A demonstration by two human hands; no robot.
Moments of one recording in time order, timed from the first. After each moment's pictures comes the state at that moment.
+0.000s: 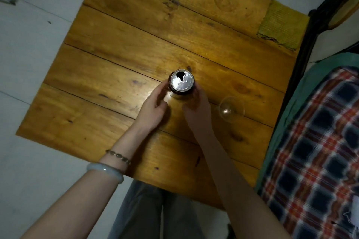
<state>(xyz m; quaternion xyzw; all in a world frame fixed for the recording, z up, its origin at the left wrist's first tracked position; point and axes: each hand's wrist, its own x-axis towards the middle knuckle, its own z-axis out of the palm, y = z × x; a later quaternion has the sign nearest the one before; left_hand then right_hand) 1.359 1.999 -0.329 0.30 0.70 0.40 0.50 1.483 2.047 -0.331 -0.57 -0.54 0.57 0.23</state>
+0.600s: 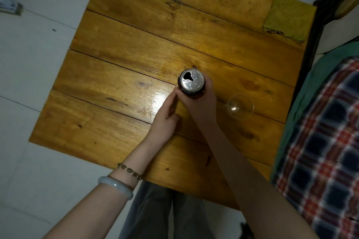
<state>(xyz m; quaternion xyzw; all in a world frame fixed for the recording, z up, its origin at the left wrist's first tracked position) 1.375 1.979 -0.319 0.28 0.66 0.42 0.55 1.461 2.062 -0.328 -0.57 -0.59 0.48 0.32</state>
